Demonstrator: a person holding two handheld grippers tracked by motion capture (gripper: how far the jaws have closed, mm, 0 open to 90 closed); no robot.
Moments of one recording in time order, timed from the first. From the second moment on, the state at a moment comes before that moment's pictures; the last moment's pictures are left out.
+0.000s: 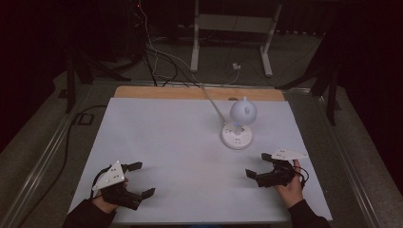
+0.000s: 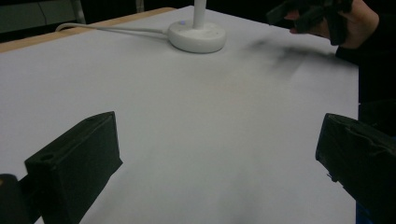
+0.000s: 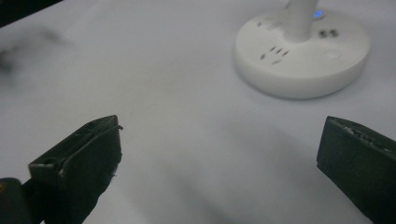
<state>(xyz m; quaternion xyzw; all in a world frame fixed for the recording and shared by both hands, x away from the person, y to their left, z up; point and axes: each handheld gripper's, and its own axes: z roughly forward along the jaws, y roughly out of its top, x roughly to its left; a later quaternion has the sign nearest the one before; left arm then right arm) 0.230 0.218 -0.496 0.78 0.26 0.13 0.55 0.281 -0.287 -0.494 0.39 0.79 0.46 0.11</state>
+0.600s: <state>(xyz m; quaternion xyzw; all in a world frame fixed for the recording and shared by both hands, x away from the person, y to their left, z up) 0.230 0.218 -0.496 0.79 0.26 0.13 0.55 0.254 -0.275 -0.510 0.35 0.83 0.41 0.11</state>
